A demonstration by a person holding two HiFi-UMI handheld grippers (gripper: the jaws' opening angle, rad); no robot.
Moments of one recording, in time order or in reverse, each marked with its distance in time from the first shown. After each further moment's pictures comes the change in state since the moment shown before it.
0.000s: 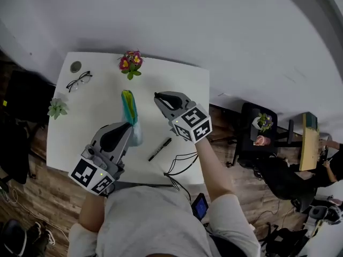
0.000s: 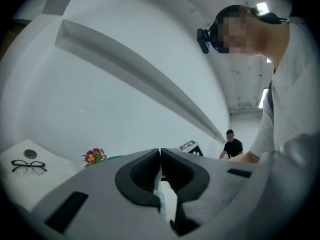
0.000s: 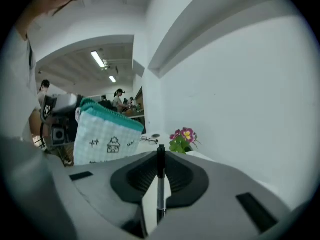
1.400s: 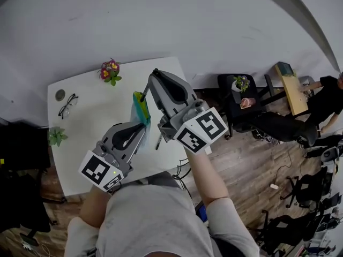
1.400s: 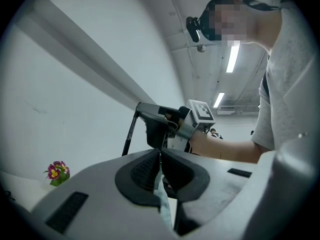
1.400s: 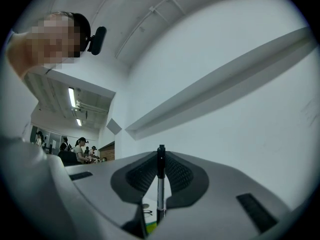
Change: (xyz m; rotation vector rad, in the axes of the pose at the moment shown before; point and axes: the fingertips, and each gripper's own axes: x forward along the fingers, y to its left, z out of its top) left arm -0.032 -0.060 0.021 0.123 0.037 -0.485; right arm -0.125 0.089 0.184 0.154 -0.654 -0.416
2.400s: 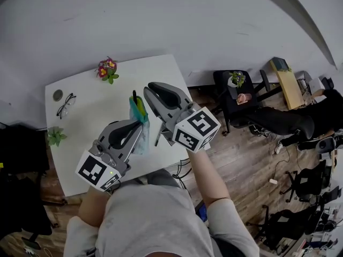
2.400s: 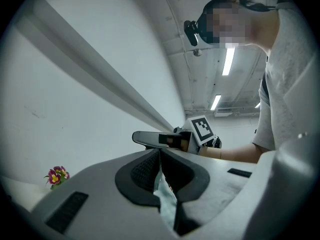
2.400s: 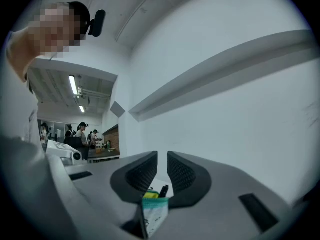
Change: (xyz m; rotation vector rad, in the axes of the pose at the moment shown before) left arm -0.012 -0.007 0.014 0.021 -0.041 -0.022; right arm -0.017 0.008 -0.054 -0.023 0.202 0.014
